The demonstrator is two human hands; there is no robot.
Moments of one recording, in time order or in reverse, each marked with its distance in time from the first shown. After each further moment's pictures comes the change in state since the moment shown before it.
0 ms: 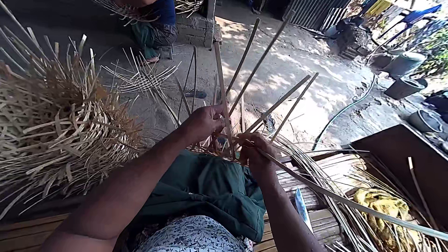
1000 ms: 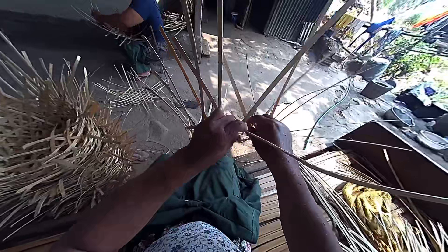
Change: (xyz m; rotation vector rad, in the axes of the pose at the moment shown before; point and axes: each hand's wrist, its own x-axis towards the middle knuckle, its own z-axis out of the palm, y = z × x) left_hand -0.016 0.033 0.050 0.766 0.467 0.856; right_hand 0.052 -0.092 -0.026 -1.101 -0.004 0.137
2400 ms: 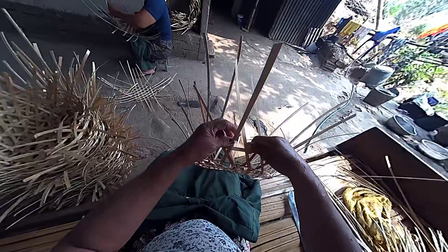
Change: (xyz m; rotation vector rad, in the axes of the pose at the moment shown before) left_hand -0.025 -0.014 -0.012 -1.013 -0.222 -0.664; right_hand -0.010 0.030 -0.013 0.189 -0.539 -0.026
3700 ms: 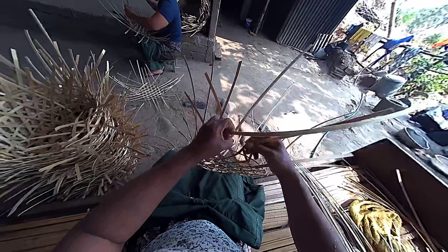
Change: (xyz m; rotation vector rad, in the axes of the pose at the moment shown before) left_hand 0.011 -0.025 -0.011 0.663 0.143 0.191; right_hand 0.033 0.025 0.048 0.835 0.126 -0.245
